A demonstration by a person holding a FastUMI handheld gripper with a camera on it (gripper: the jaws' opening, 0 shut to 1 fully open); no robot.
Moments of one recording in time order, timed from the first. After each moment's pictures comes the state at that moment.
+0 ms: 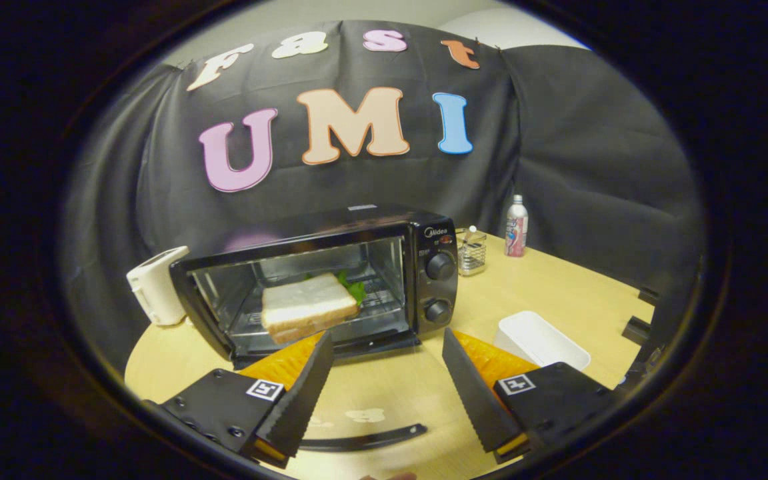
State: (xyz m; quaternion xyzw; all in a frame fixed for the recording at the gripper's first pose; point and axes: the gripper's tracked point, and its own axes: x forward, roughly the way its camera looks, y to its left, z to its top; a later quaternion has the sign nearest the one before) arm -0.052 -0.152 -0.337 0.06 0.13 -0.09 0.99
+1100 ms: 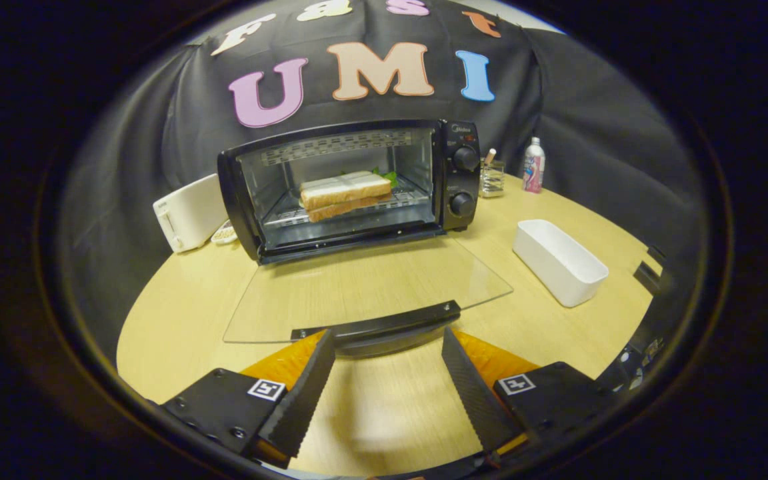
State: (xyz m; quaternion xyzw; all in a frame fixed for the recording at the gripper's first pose) arm -0.129 -0.112 -0.438 0.05 0.28 -0.05 0.96
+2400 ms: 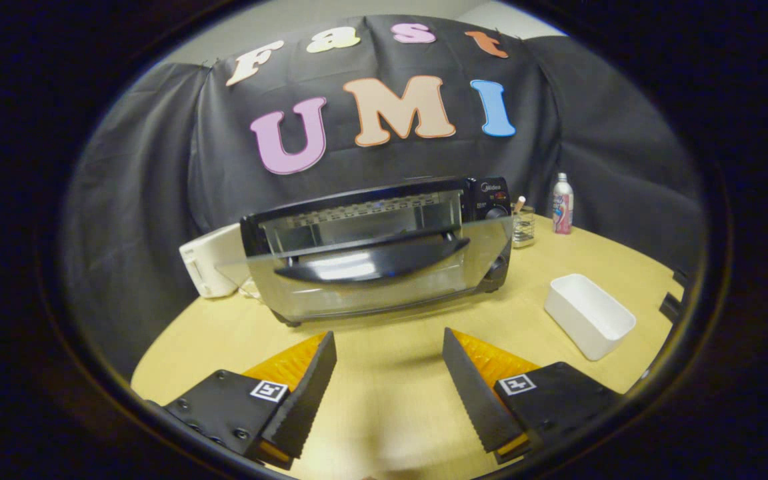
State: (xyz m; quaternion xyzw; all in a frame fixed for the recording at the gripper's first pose) arm -0.058 -0.099 -0.379 0.05 0.16 0.00 0.99
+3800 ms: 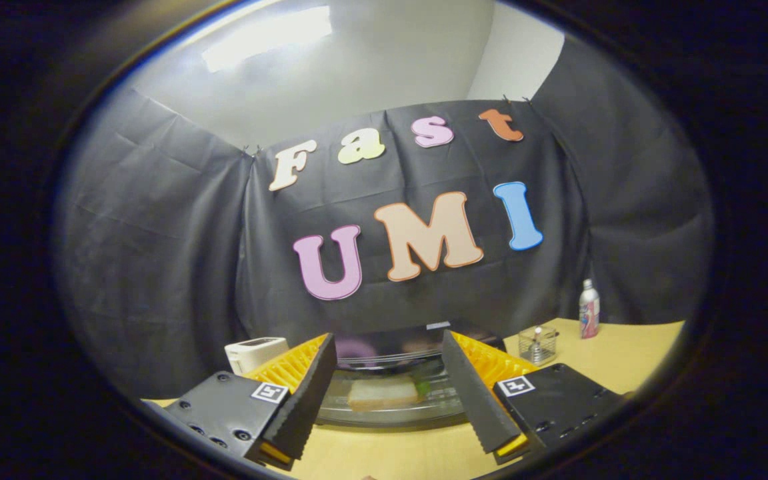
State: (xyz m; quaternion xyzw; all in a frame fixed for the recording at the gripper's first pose) arm -0.064 -0.147 -0.188 0.10 -0.10 0.09 0.99
